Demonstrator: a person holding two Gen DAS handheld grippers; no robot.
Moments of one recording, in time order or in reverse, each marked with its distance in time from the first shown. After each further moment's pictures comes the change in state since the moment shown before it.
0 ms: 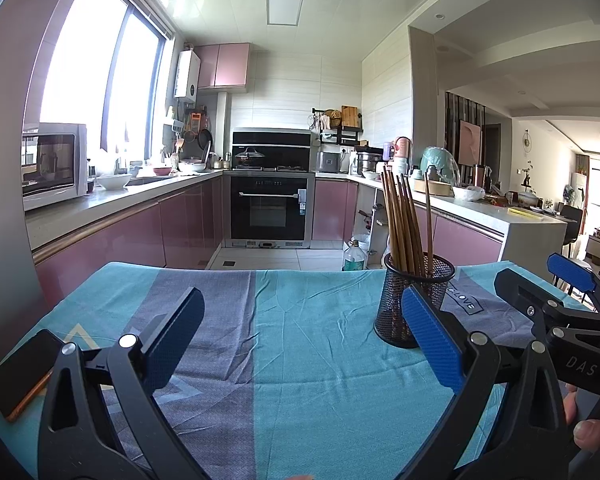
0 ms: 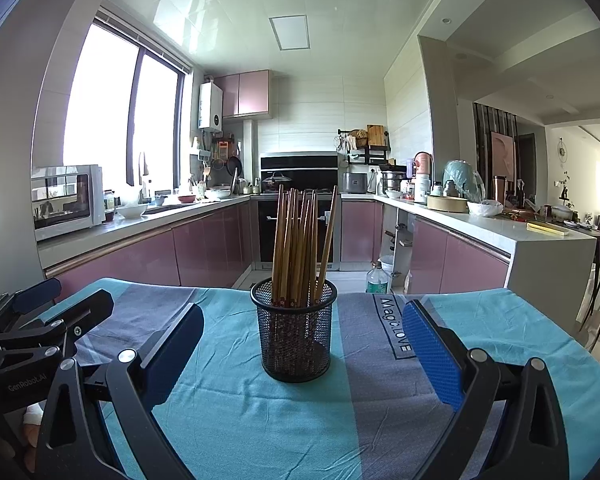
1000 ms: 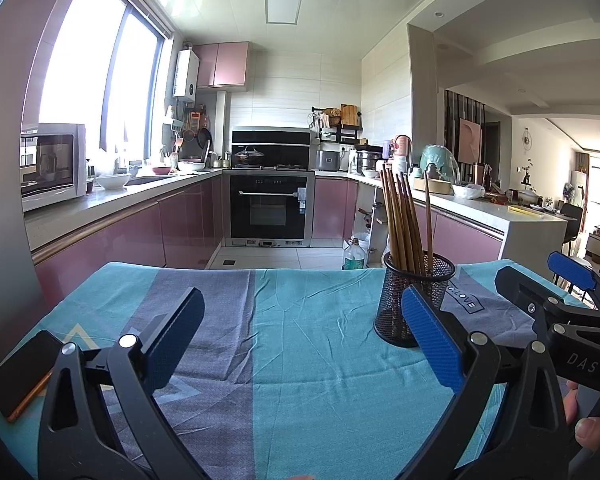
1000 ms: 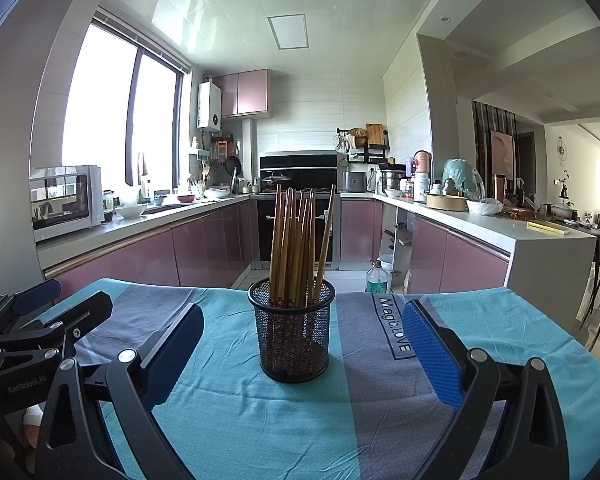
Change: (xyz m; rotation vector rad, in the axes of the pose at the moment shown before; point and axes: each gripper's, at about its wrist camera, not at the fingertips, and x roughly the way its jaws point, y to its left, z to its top) left arm 0.000 -0.001 -0.002 0.000 0.004 -0.001; right arm -0.002 -0.001 -0.001 0.003 -0.001 -0.002
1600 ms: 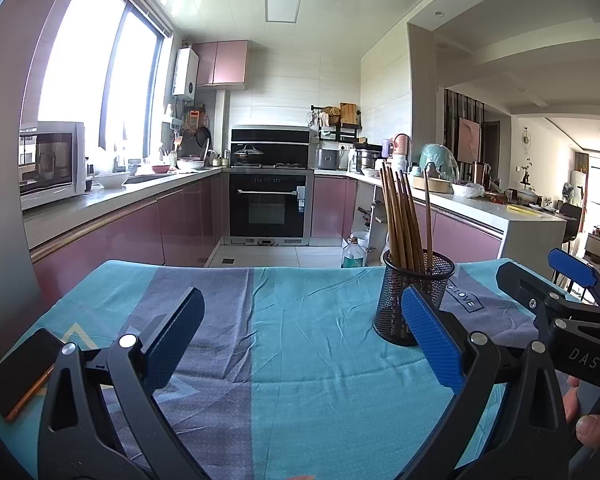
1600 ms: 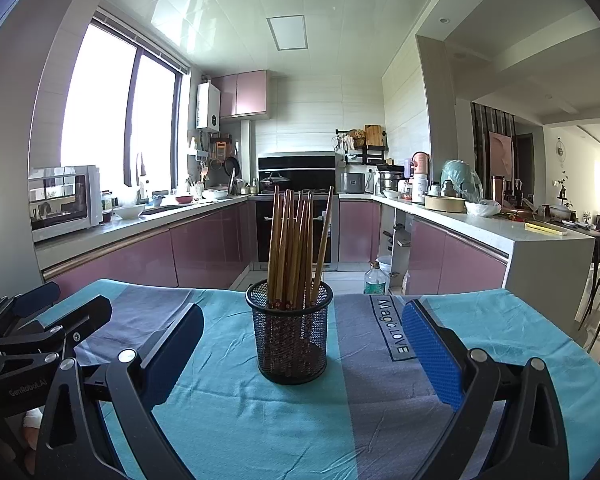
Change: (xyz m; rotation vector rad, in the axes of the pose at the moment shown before) left arm -0.001 0.003 -0.002 -0.003 0.007 -0.005; right arm 0.002 0.000 0.002 0.002 -0.001 -0.003
